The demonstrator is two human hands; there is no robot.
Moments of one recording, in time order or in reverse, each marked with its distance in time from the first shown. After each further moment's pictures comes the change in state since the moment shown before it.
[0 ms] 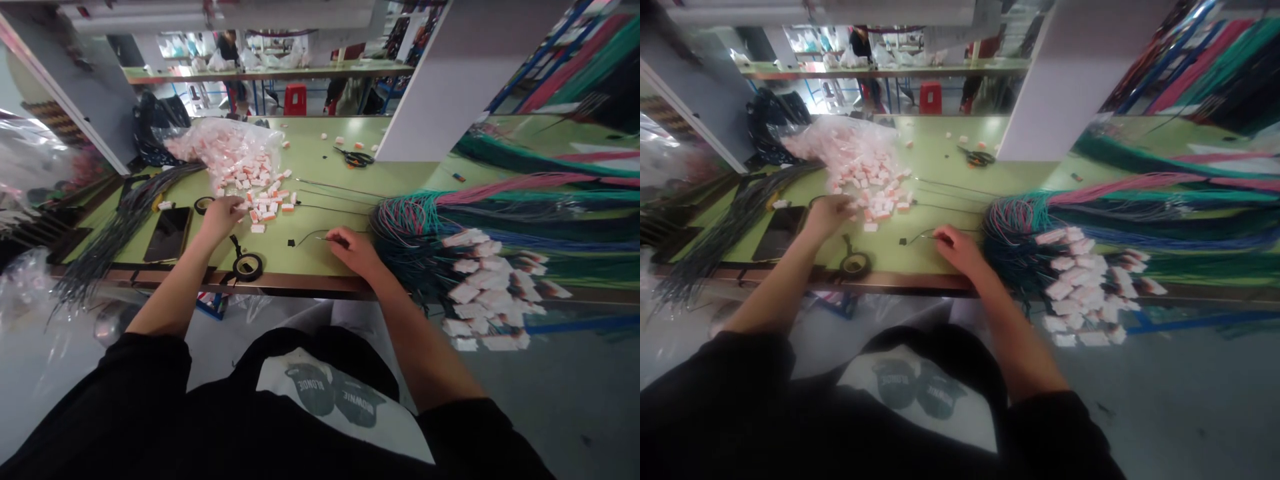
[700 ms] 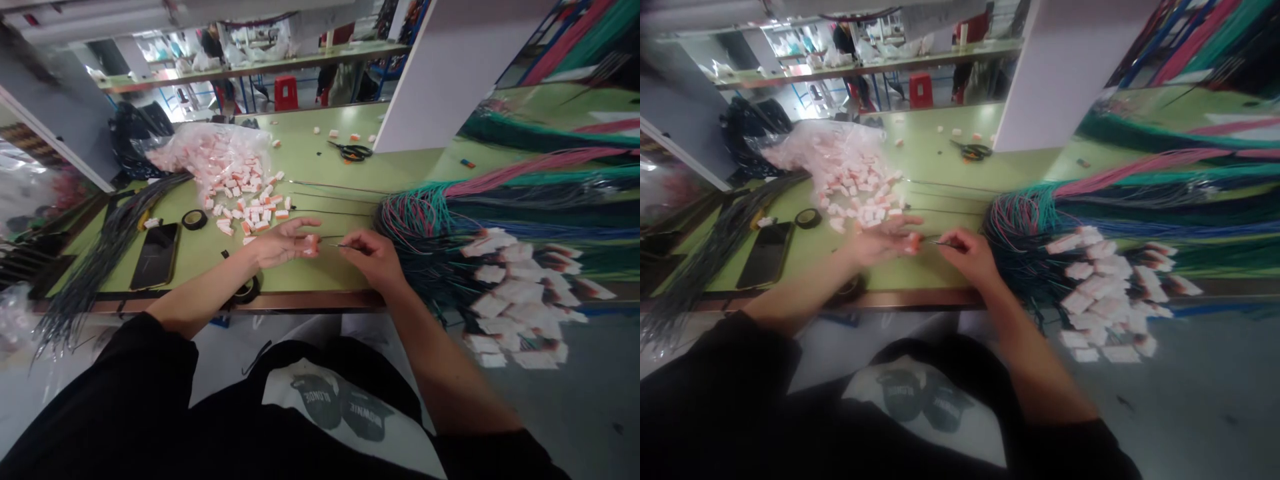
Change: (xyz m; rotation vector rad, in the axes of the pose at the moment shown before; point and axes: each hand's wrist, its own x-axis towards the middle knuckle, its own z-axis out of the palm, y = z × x) left_hand 0.004 0.077 0.060 -1.523 -0.927 0.063; right_hand -0.007 -0.005 -0.011 0.356 0.254 0.086
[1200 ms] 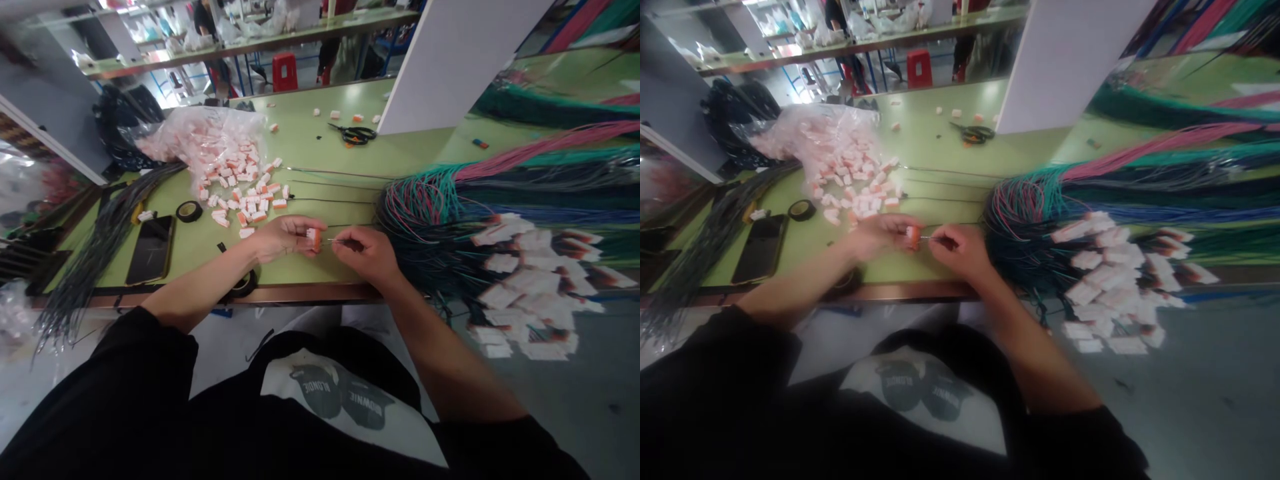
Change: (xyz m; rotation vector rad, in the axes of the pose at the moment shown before) left_hand 0.000 -0.005 0.001 0.158 0.027 -0.039; right_hand -0.005 -0.007 0.007 -0.195 -0.054 -0.106
